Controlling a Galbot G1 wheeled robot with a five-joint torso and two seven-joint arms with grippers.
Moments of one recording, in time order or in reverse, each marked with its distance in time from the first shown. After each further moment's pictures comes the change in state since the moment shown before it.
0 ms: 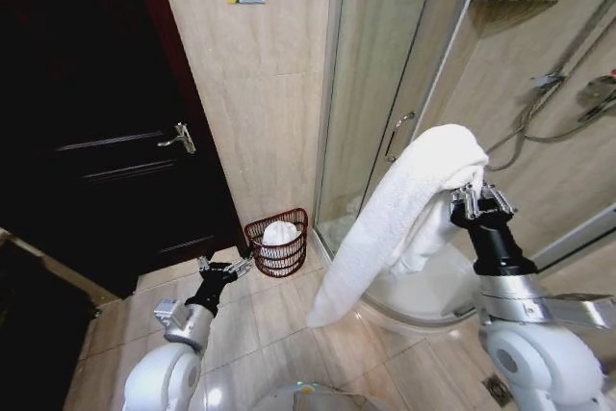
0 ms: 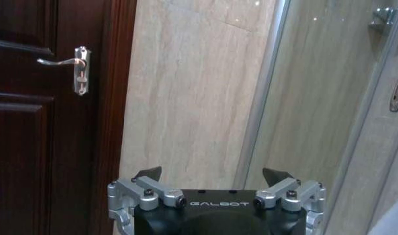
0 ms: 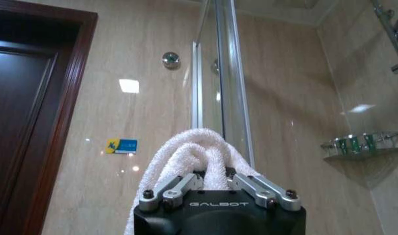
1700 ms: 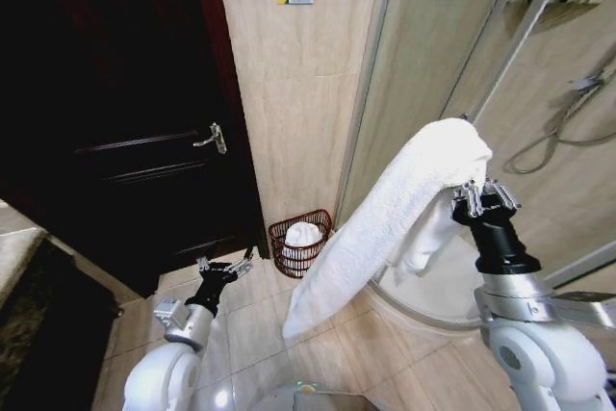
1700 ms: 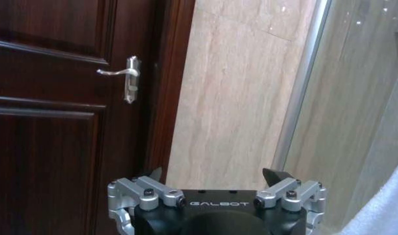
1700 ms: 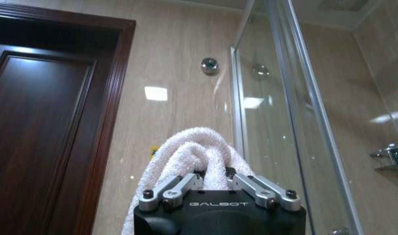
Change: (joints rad) left arm 0.000 0.000 0.000 0.000 0.000 0.000 0.000; right arm 0.018 -0.011 0.009 0.000 0.018 0.020 -0.032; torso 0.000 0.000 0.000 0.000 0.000
